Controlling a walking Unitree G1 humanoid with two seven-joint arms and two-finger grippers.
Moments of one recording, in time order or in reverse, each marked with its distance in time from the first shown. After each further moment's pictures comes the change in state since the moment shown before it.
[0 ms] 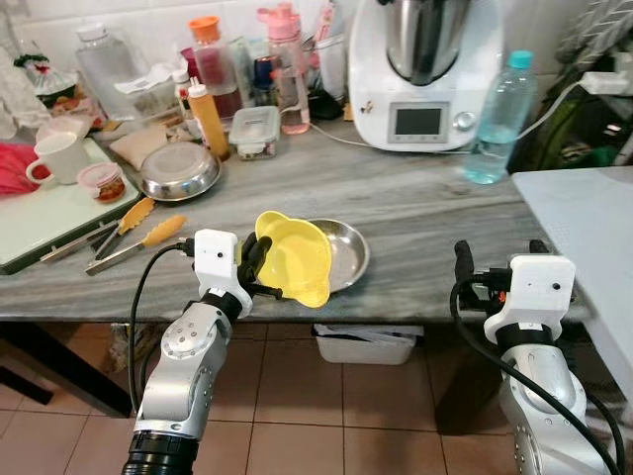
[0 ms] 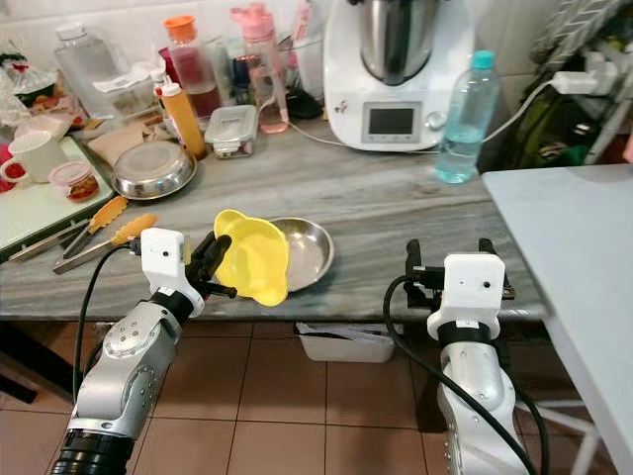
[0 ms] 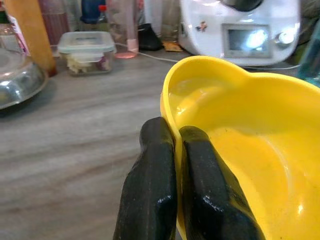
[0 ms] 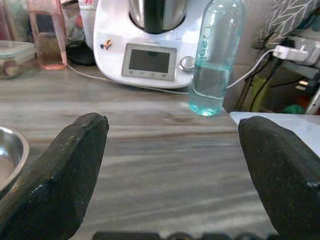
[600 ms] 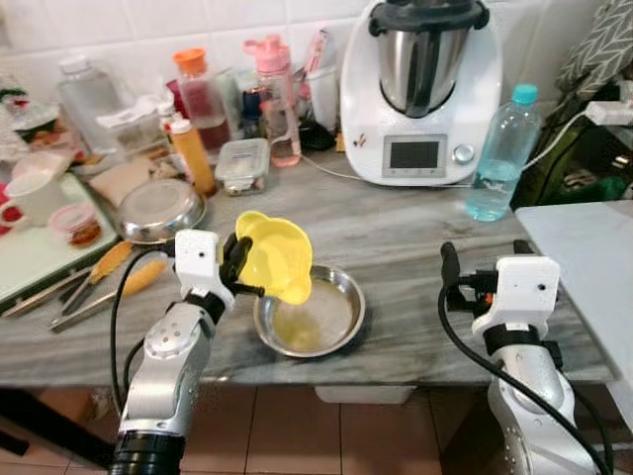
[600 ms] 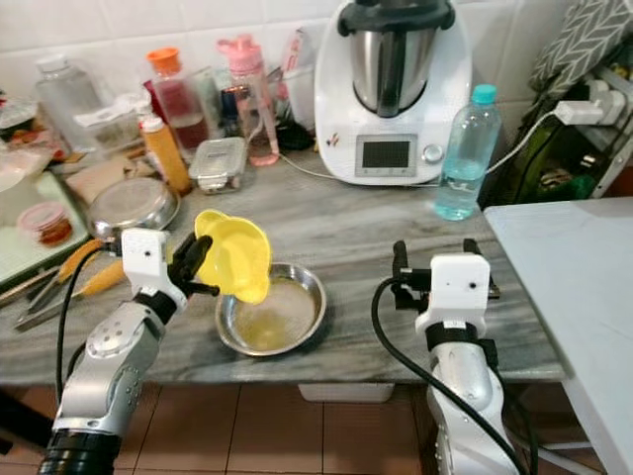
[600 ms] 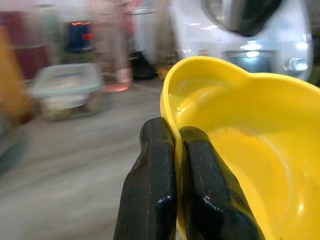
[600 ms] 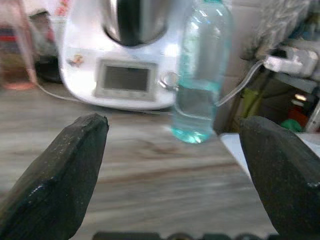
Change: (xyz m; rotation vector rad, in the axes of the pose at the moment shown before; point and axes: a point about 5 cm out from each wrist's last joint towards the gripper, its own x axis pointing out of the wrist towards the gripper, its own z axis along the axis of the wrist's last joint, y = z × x) left arm 0.007 -0.007 0.006 -0.016 -0.028 -0.011; right arm -0.002 -0.007 -0.004 -0.023 0.011 -0.017
